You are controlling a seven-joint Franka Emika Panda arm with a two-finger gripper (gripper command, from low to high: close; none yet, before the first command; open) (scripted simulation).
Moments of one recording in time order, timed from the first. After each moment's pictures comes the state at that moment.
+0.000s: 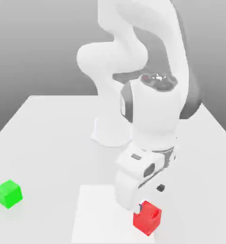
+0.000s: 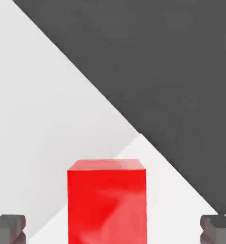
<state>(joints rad) 0.26 0.27 -0.07 -2.53 0.05 2.80 0.11</state>
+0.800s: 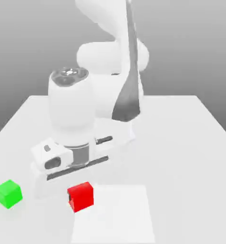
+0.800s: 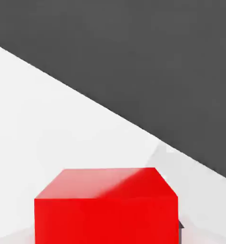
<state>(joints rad) -0.01 0.11 -0.33 -2.55 0.06 2.65 0.02</state>
